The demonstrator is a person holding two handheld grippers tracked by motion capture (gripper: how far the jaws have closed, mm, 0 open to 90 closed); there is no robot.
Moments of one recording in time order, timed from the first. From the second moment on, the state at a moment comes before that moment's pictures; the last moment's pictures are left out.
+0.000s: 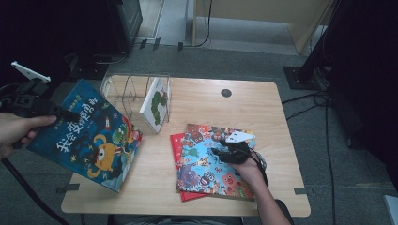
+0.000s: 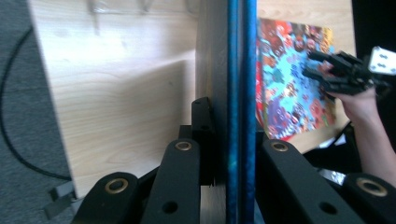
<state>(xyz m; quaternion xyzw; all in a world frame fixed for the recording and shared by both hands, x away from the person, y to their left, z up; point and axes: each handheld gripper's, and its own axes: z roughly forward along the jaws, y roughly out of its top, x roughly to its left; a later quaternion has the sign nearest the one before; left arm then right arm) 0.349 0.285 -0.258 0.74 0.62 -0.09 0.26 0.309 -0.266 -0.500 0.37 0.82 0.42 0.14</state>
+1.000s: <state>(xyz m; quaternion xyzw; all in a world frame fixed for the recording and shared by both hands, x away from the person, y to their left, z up) 0.436 0.317 -0.249 0.67 0.69 -0.04 0.27 0.307 -0.261 -0.503 0.35 0.83 0.40 0.15</state>
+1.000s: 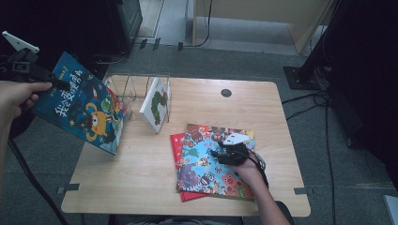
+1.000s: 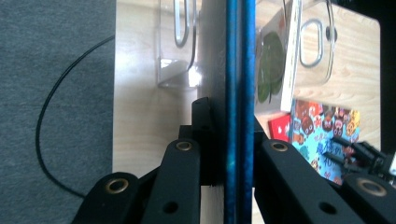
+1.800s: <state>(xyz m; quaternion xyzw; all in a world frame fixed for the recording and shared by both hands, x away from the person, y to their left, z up) 0.500 0.306 -0.269 0.68 0.68 -0.04 0.27 0.289 -0.265 -0.503 0.37 0.83 0.39 0.16</state>
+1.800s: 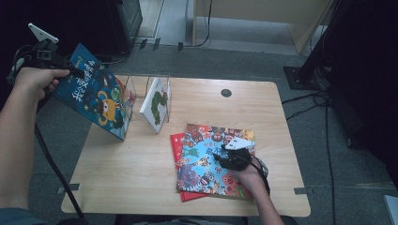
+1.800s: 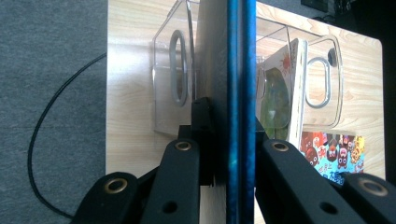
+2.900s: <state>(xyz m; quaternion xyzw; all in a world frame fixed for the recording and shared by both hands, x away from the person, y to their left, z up) 0.399 0.329 -0.276 0.69 0.66 -0.03 0.30 0.299 -0.305 -0.489 0.42 0.78 0.42 0.16</state>
